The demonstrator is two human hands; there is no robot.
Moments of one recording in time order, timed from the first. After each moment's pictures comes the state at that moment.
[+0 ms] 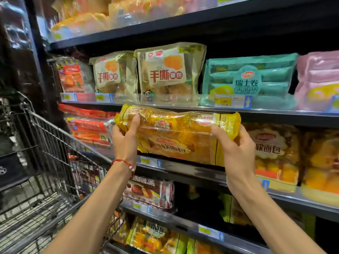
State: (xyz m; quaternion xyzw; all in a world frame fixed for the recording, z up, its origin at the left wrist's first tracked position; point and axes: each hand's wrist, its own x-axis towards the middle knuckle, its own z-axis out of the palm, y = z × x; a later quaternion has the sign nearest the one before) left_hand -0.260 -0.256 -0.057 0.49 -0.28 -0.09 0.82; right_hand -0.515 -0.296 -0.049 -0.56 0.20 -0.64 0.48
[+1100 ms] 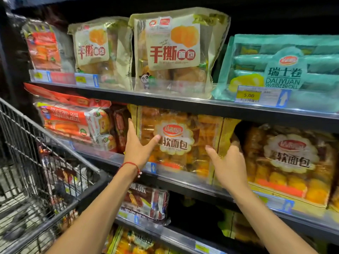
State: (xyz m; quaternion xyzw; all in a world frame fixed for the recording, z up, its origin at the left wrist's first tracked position) left_hand -0.213 -0.356 -0.124 0.64 -0.42 -0.05 0.64; right_hand -0.458 -0.421 -0.115 -0.71 0.50 -0.45 0.21
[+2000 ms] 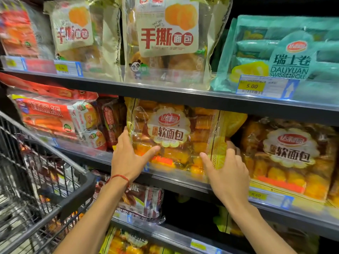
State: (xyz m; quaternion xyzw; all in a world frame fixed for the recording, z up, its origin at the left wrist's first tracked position) left_hand -0.210 -0.351 -0.158 0.74 -0.45 0.02 0.50; right_hand -0.463 -0.409 -0.143 -0.72 0.55 -0.41 0.07
